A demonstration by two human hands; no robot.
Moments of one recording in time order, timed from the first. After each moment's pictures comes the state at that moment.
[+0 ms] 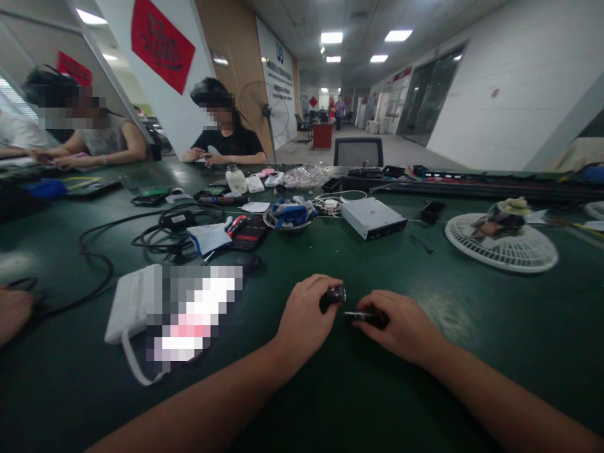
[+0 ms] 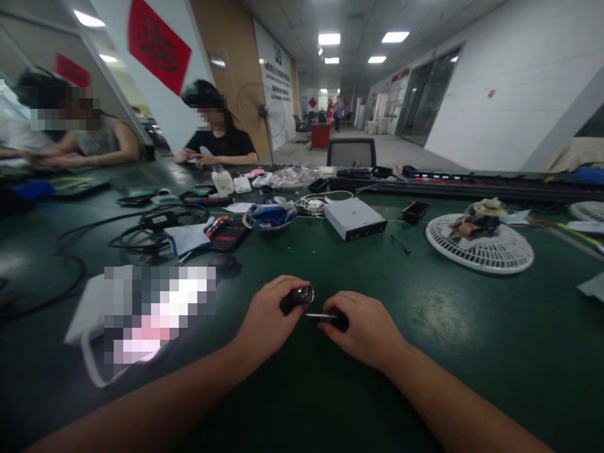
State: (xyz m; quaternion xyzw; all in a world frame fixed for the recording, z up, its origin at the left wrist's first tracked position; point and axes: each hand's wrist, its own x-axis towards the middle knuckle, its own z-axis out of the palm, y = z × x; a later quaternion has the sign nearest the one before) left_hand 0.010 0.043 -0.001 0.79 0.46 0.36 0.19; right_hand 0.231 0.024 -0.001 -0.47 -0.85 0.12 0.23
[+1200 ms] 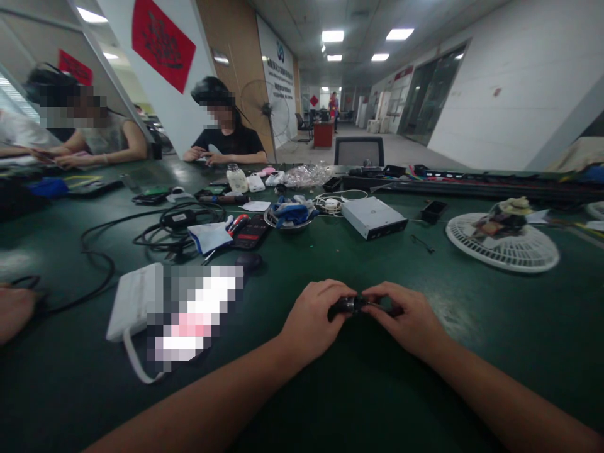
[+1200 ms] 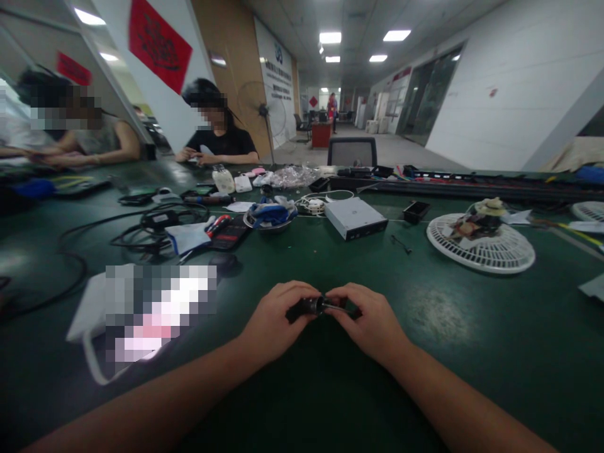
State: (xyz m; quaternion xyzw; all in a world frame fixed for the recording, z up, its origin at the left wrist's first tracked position) left_hand 0.012 0.040 0.003 0.83 0.39 0.33 0.21; right_hand 0.238 0.026 -0.006 -0.44 -0.80 0.16 0.38
